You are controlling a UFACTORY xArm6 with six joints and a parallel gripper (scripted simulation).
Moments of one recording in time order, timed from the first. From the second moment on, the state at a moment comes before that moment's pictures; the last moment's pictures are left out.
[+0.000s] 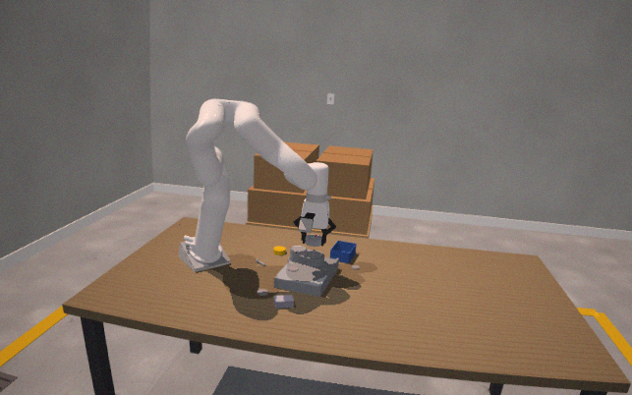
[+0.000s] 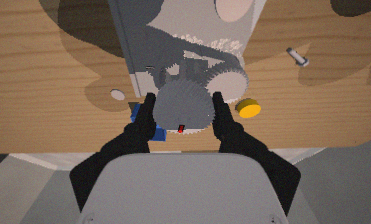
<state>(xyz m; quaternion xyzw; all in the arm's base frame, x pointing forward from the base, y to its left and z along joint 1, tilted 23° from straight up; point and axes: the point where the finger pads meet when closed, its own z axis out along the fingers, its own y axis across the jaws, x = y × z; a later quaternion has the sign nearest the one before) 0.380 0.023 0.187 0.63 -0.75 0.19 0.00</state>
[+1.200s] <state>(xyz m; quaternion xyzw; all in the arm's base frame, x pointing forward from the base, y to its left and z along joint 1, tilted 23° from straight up) 0.380 0.023 0.187 0.48 -0.85 0.19 -0.03</state>
